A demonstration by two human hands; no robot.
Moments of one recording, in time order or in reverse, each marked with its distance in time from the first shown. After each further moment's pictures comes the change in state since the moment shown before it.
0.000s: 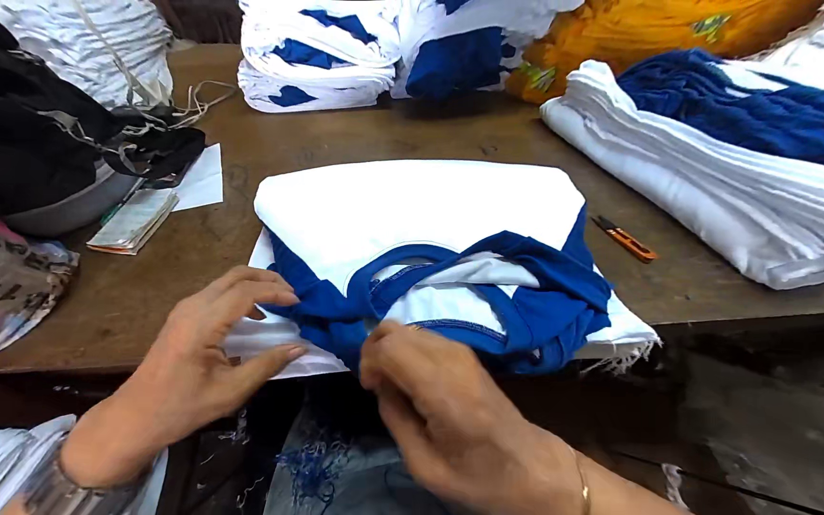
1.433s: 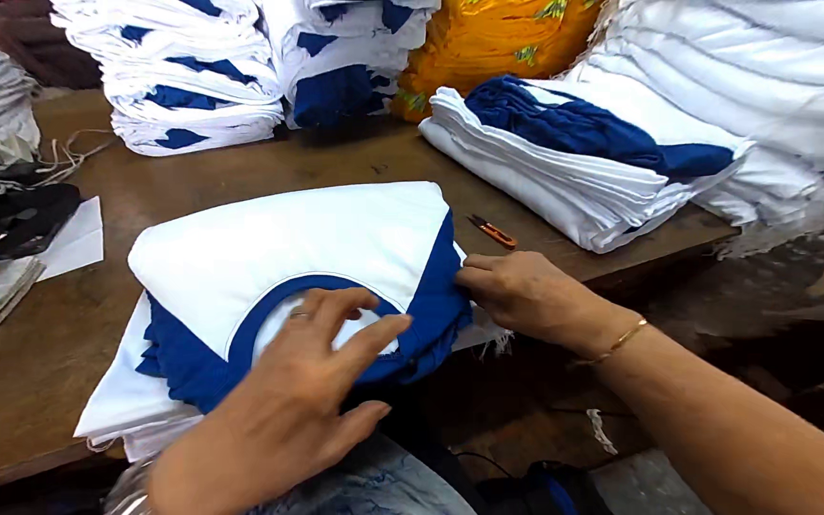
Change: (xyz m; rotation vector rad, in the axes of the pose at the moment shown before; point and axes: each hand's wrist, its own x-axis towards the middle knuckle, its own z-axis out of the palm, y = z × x) left_hand 0.092 0.093 0.107 0.120 -0.165 0.361; right_hand -0.080 0.121 -0.191 -0.773 -0.309 0.101
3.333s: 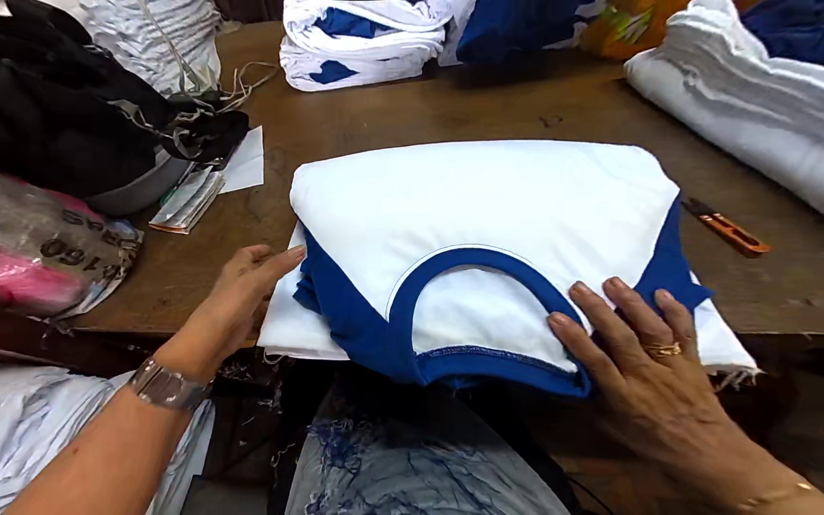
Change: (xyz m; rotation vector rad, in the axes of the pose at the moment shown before) left_hand -0.132 -0.088 -0.068 -0.564 0.378 -1.381; right_hand -0.029 -0.081 0.084 -0.057 0.230 -0.070
